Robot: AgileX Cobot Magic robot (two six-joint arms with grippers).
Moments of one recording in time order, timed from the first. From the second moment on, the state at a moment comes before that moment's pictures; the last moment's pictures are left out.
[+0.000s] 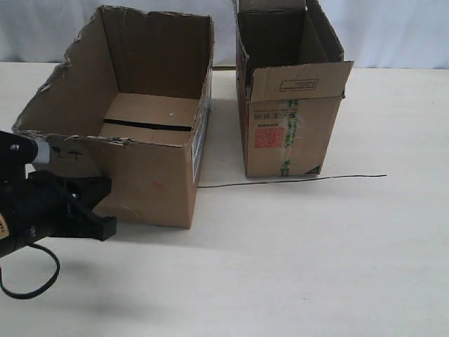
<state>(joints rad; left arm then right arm) -0.48 1.35 -0.23 0.12 -0.50 -0.26 0.16 0.00 0.00 0.02 0.04 0.05</state>
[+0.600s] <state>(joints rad) -0.48 1.46 -0.30 0.12 -0.55 -0.24 0.16 0.00 0.00 0.02 0.04 0.05</state>
